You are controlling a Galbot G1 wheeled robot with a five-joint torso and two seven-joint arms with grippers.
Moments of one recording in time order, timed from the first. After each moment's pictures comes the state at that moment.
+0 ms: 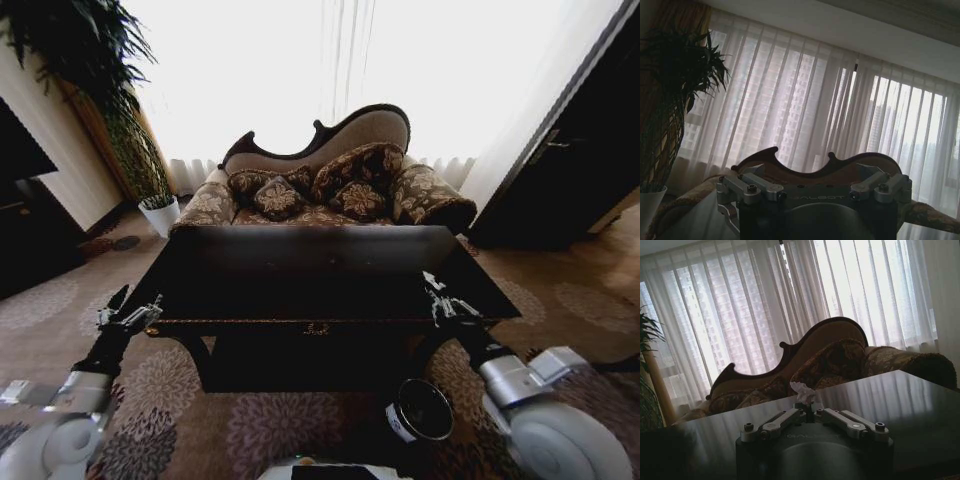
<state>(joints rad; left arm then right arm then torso) 1.59 -1.34 -1.13 -2.19 -0.80 0.10 0.38 -1.88 1.19 0.88 2.51 0.77 -0.12 0.11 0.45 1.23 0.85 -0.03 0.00</state>
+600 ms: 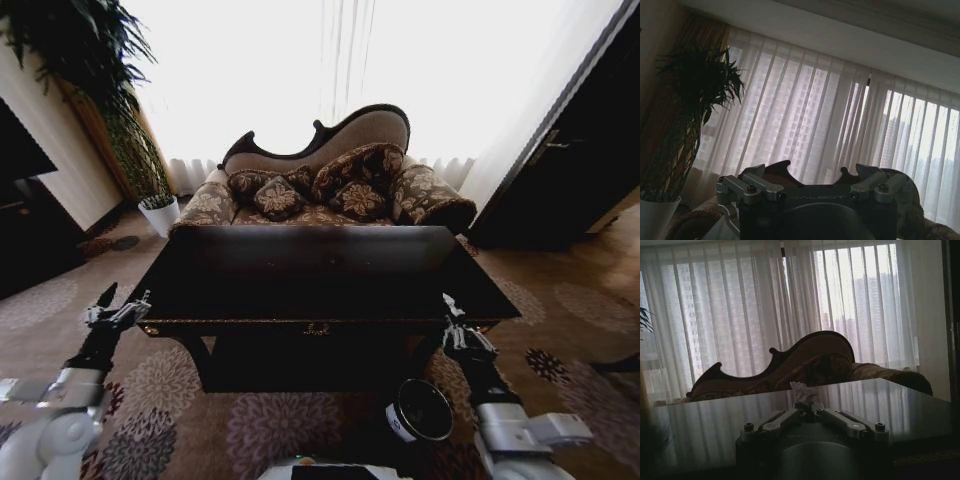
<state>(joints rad) 1.57 -1.34 -1.21 -2.17 -0.87 0.09 0.38 -1.96 1.34 0.77 2.37 0.46 0.14 0.02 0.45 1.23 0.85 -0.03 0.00</state>
